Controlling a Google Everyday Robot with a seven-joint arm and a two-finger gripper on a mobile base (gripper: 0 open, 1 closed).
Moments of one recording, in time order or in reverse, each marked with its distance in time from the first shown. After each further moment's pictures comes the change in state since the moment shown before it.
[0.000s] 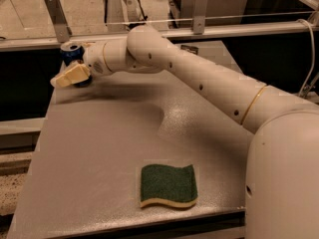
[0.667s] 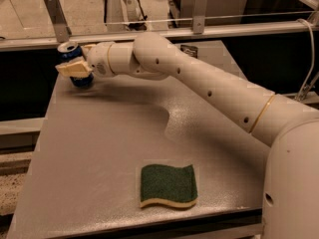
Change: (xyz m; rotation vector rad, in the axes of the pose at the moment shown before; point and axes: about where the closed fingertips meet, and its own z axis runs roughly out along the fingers) arm -0.007 0.000 -0.012 0.043 -0.079 0.029
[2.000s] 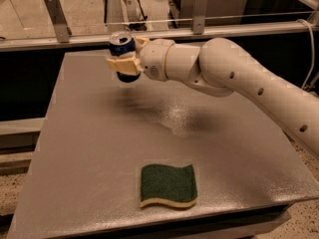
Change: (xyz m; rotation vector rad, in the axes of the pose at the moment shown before) arm -0.019 0.002 -0.164 0.211 -0.064 -0.057
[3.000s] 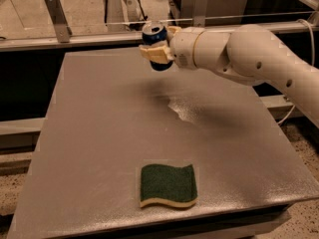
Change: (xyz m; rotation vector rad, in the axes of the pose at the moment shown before) arm 0.009 -0.072 -0.055 0.167 0.111 -0.077
